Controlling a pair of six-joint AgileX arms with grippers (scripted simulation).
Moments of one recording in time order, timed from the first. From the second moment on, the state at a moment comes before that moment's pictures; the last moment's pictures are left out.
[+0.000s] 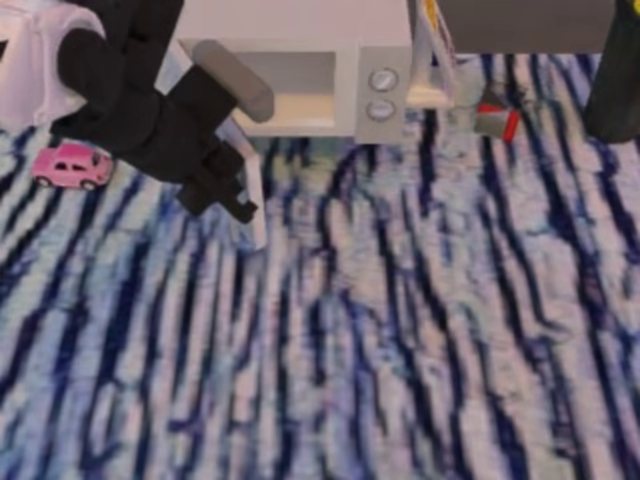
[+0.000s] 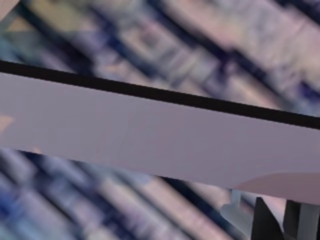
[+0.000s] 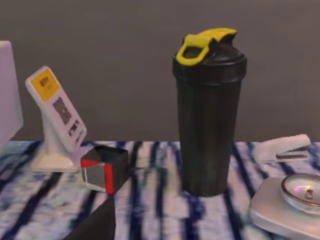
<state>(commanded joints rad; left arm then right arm) -0.36 1.76 1.30 -0.65 0.26 0.48 0.00 0.00 0.00 0.00 0.00 0.00</state>
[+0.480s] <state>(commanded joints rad) -0.31 1.76 1.30 -0.69 0.32 0.61 0.00 0.00 0.00 0.00 0.00 0.00</state>
